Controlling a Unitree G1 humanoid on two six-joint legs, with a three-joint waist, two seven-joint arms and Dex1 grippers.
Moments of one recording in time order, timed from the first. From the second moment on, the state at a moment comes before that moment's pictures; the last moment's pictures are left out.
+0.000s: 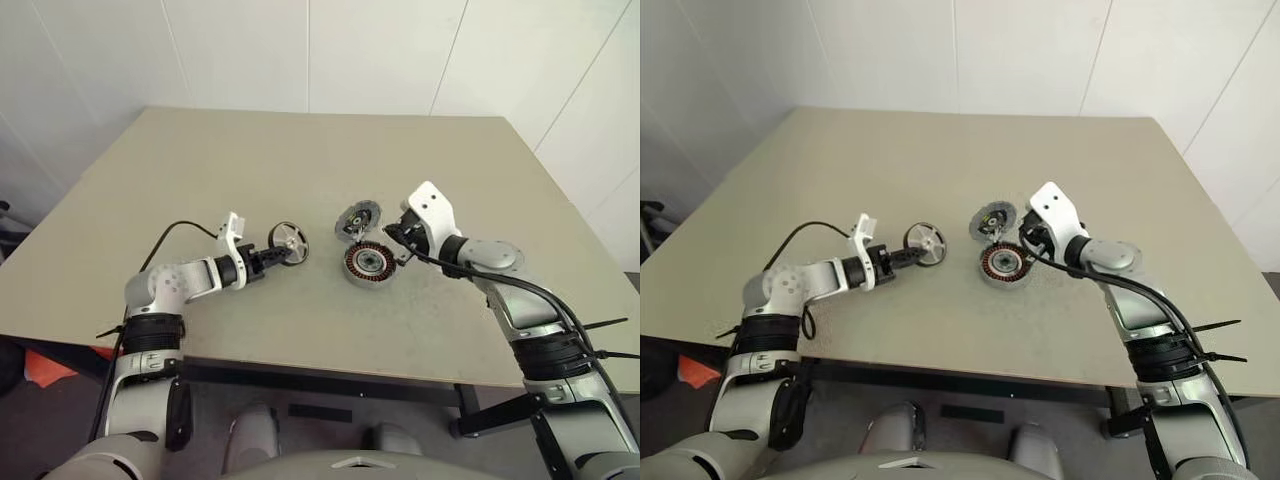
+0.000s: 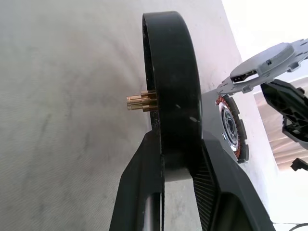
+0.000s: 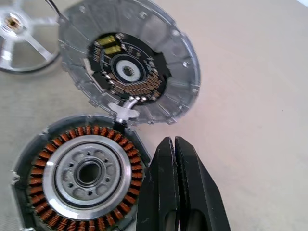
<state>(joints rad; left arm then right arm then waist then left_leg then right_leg) -0.53 0.25 0.34 0.27 -0.73 1.24 -0.54 -0.41 -0.57 0.10 -0.04 0.11 0.54 0.64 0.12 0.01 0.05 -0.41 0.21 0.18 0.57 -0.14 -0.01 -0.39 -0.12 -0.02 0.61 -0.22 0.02</state>
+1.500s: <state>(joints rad) -0.85 0.05 0.24 0.88 -0.87 1.35 -0.68 -0.44 -0.68 -0.01 0.18 0.02 0.47 0.56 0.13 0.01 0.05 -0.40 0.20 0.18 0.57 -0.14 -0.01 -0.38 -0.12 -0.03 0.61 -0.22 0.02</state>
